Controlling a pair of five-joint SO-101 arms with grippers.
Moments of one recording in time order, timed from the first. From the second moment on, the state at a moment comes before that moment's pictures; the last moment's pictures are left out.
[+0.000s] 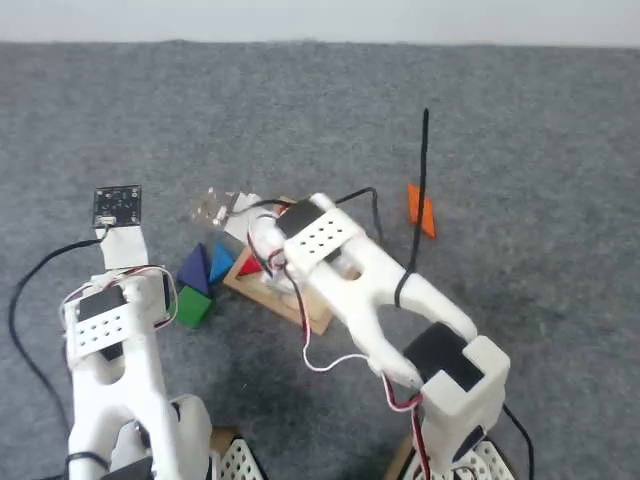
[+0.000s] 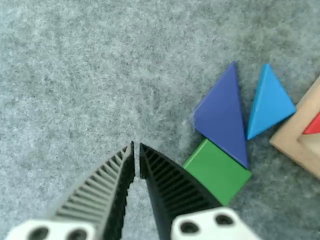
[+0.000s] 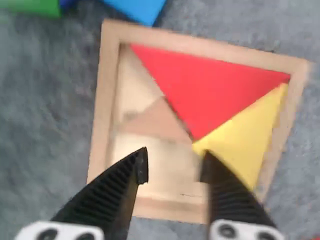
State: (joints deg) left arm -29.7 -34.8 66.8 46.2 -11.3; right arm -45.6 15.0 6.4 64.7 33.8
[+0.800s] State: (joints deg) left arm -29.7 -34.8 66.8 46.2 -11.3; right arm -47.4 14.8 12.9 59.7 54.2
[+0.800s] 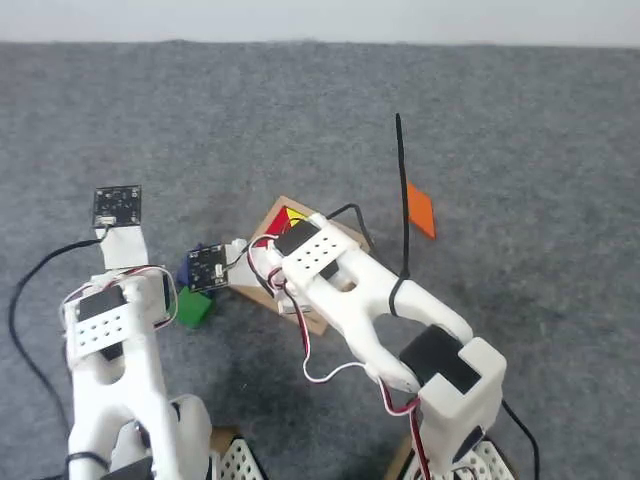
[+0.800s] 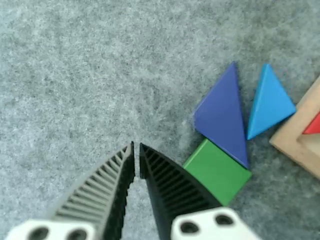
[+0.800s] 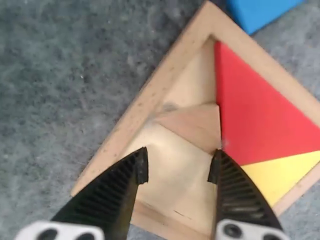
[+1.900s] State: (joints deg) left arm -29.7 -34.8 66.8 46.2 -11.3; right arm -49.1 21.5 4.5 73.3 51.5
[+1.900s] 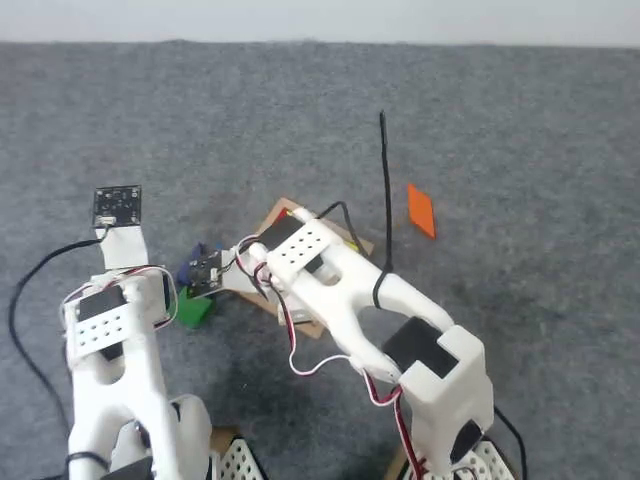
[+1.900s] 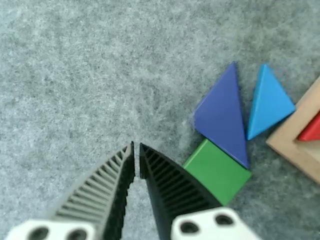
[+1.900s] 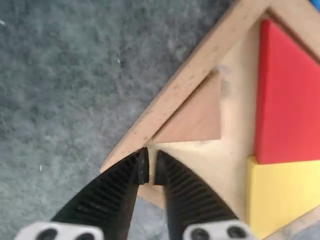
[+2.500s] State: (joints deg) left arm -29.7 -34.8 66.8 46.2 -11.3; right arm -50.4 24.4 4.0 64.6 47.3
